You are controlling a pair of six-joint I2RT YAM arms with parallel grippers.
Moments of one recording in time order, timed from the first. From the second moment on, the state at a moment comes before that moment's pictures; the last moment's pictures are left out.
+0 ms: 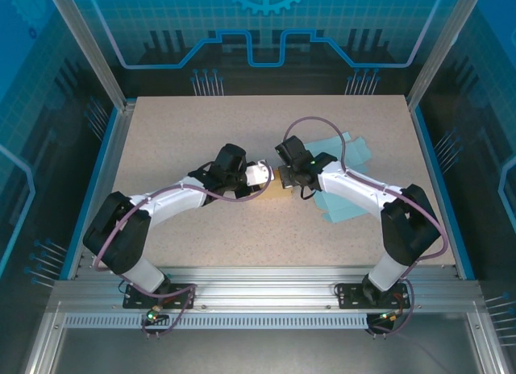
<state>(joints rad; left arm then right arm) -0.57 1.59 0.96 -0.11 0.14 0.73 0.65 1.66 1.21 -0.59 0.28 0.35</state>
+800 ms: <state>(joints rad) -0.58 1.60 0.99 -0.14 0.12 0.72 0.58 1.50 1.19 -0.62 0.11 0.39</state>
